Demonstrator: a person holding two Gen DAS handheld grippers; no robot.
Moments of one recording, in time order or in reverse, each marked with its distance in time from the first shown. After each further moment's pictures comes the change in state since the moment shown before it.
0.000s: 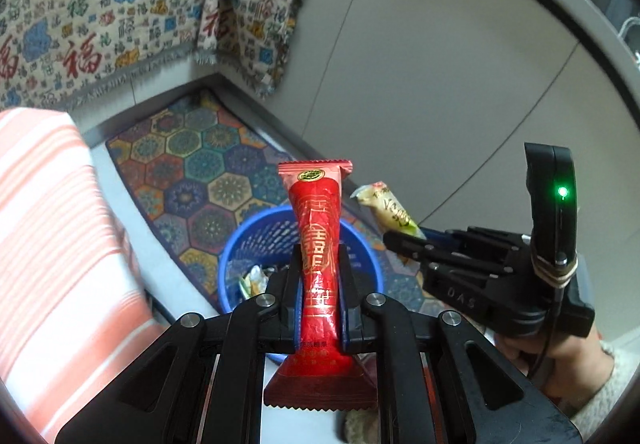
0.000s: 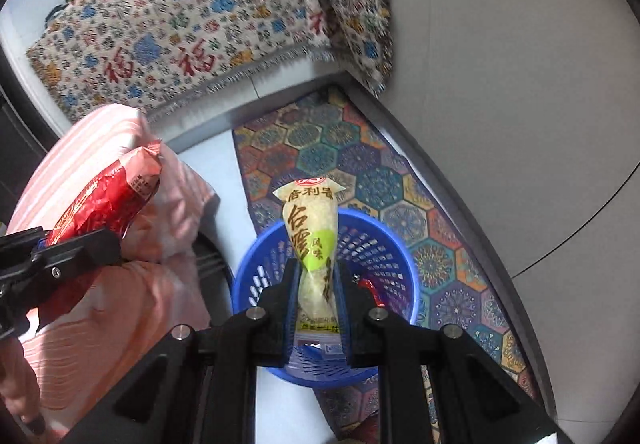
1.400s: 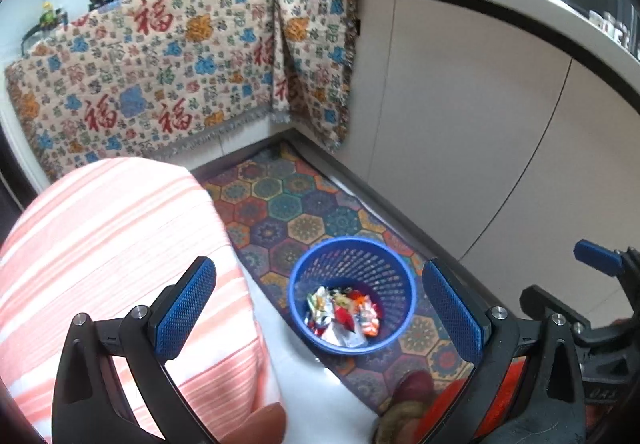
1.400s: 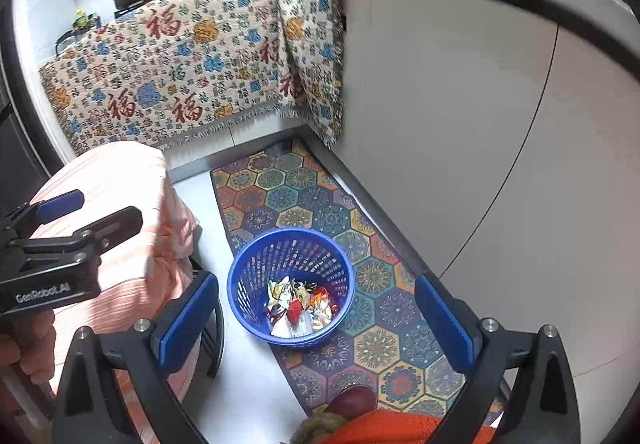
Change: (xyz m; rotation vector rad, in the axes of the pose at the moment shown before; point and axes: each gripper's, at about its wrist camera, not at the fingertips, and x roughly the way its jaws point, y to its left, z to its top) left arm -0.133 -0.071 -0.023 0.021 -0.196 0.362; right arm -0.191 0.018 -0.054 -0.004 -0.200 -0.160
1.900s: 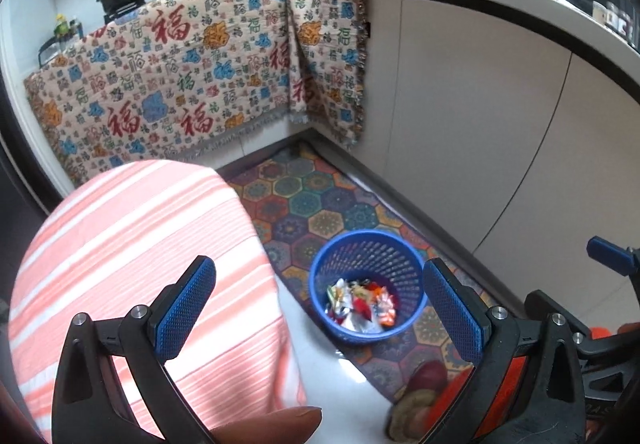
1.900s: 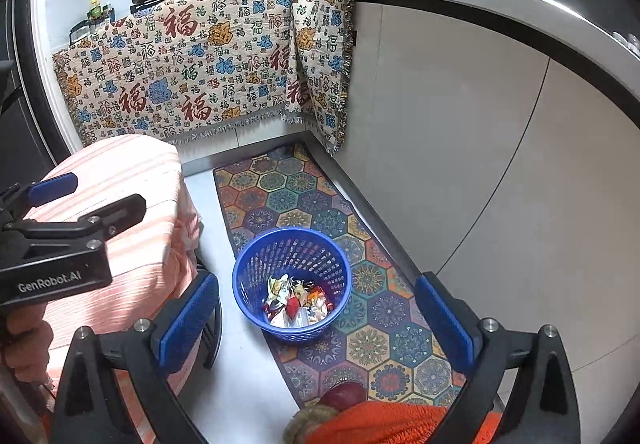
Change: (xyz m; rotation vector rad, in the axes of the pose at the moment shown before) left arm -0.029 0.000 -0.003 0.015 0.015 0.049; right arm -0.035 0.019 -0.006 -0.046 -0.016 -0.024
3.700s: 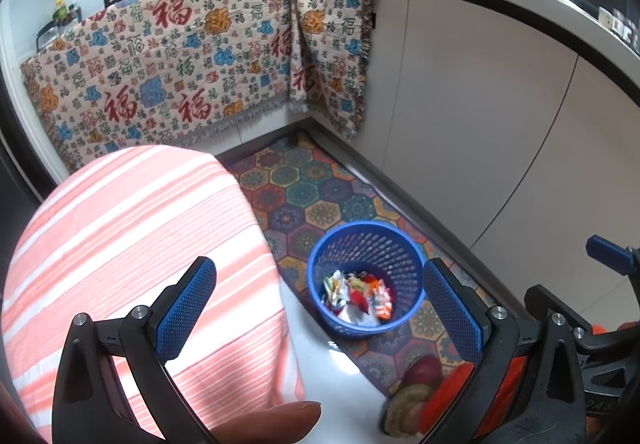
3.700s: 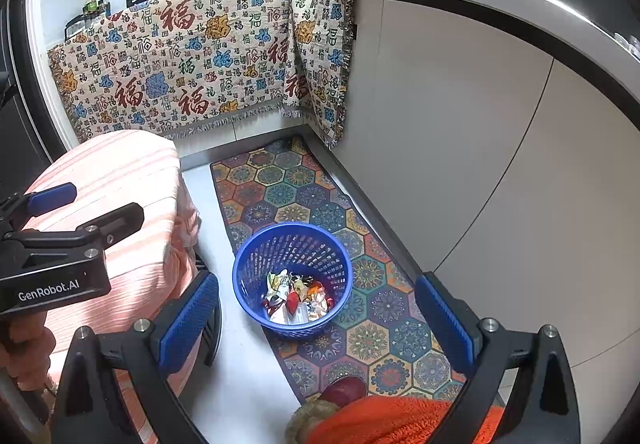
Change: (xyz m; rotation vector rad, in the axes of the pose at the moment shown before) left arm 0.007 0.008 -0.004 -0.031 0.030 -0.018; right arm 0.002 0.008 0.000 0.002 0.029 -0.016
